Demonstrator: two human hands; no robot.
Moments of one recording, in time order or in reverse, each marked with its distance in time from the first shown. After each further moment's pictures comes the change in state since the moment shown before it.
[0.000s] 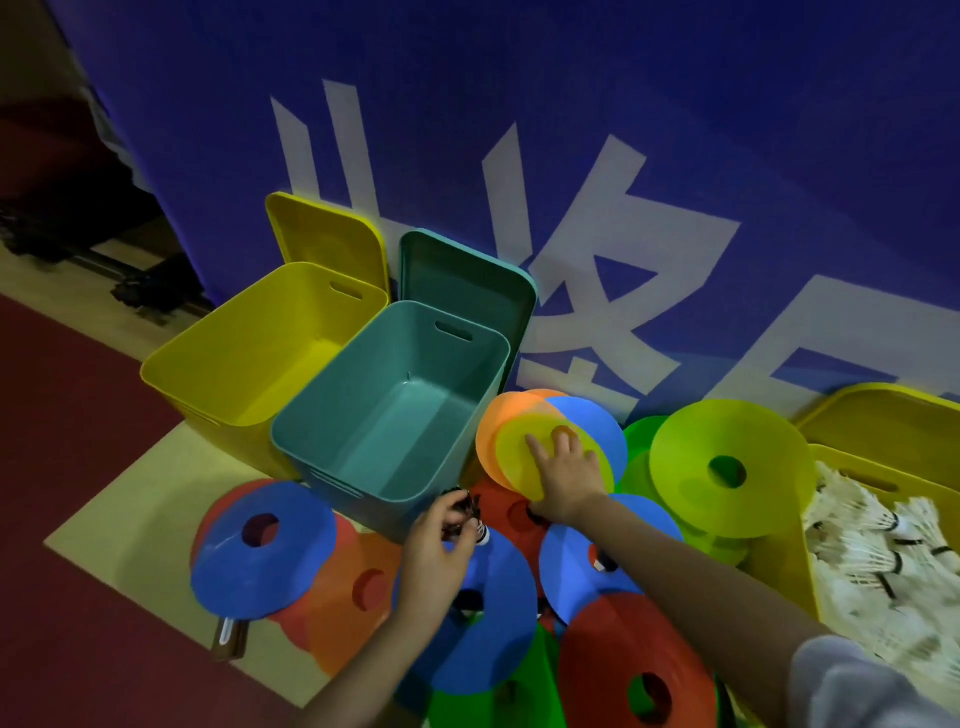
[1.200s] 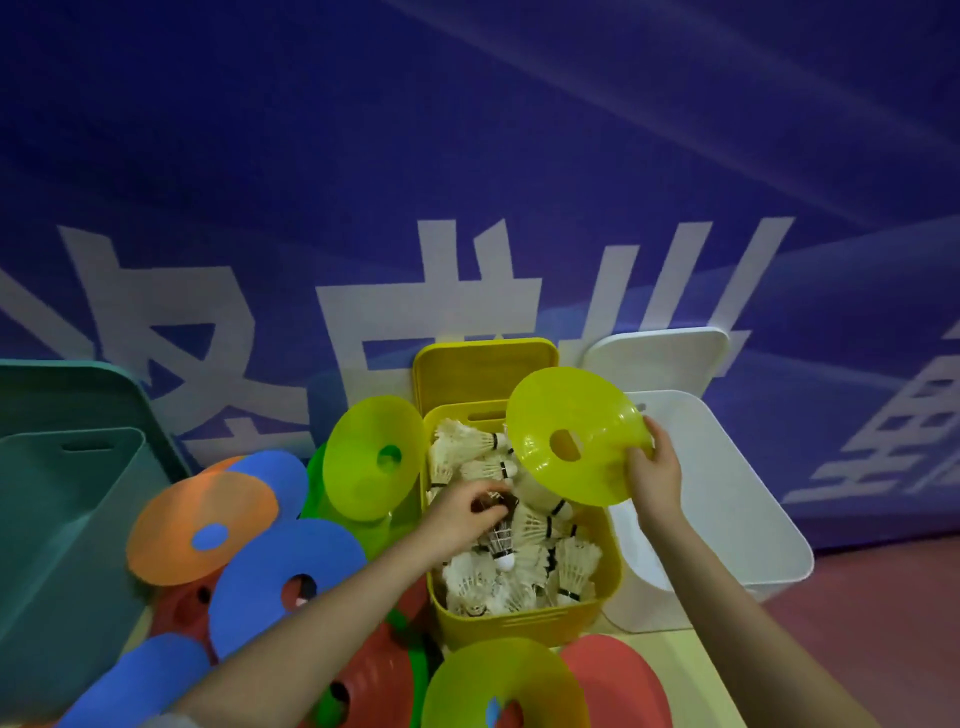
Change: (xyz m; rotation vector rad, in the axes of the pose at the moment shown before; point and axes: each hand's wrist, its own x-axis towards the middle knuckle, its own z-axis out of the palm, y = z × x) left_hand -0.080 0.194 0.346 0.293 -0.903 0.368; right_hand -0.318 0.389 0.042 1.380 0.987 0.901
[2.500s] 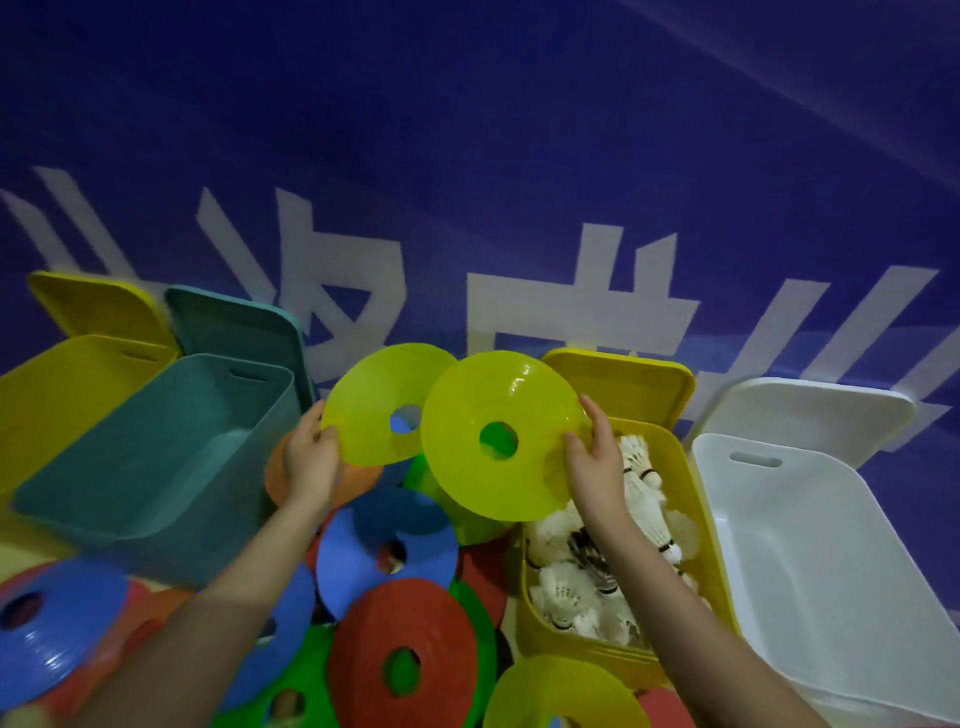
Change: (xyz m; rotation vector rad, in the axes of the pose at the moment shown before) left_hand -0.097 -0.123 -0.188 -0.396 1.130 -0.282; right_hand -0.084 -0.070 0.153 0.076 -0.446 -0.202
